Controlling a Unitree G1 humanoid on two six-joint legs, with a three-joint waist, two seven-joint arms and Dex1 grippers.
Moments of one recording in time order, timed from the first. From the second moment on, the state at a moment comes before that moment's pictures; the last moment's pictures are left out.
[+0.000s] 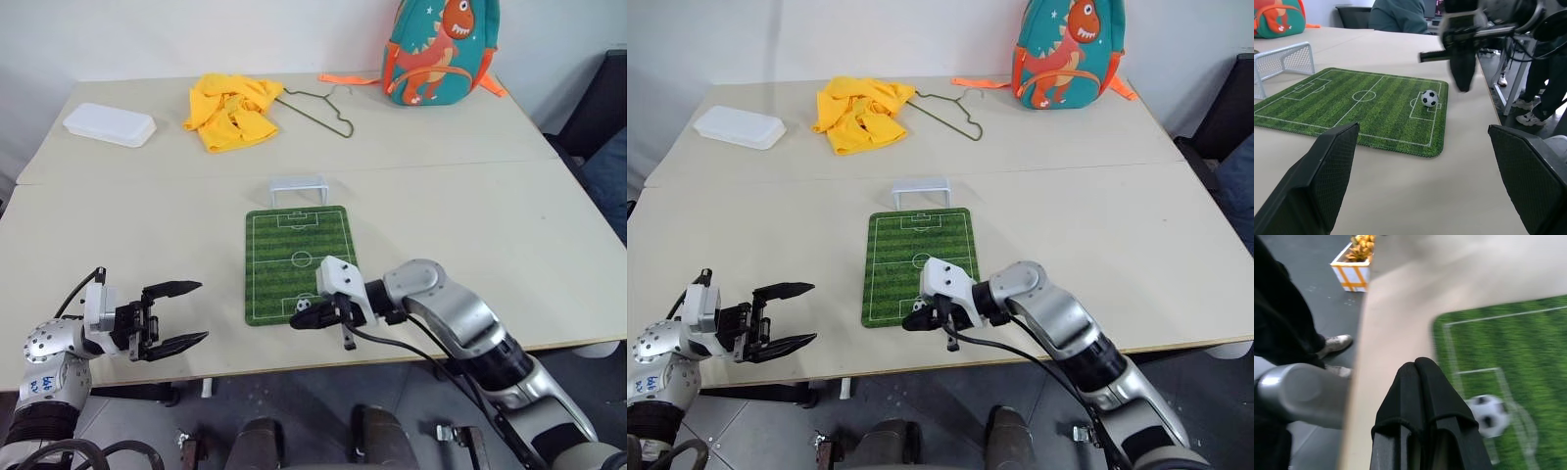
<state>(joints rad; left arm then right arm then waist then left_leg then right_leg) -0.15 0.76 0.13 0.44 -0.79 -0.31 -1.50 -0.65 -0.43 0.47 -0.07 0.25 0.56 1.14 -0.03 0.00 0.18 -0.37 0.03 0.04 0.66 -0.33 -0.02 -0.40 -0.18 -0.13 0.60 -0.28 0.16</state>
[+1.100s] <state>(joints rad) -0.22 0.75 0.14 0.52 -0.70 -0.23 -1.50 -0.57 -0.69 0.22 -0.19 0.36 0.55 1.22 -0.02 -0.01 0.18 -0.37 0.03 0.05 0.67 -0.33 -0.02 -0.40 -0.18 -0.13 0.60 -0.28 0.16</state>
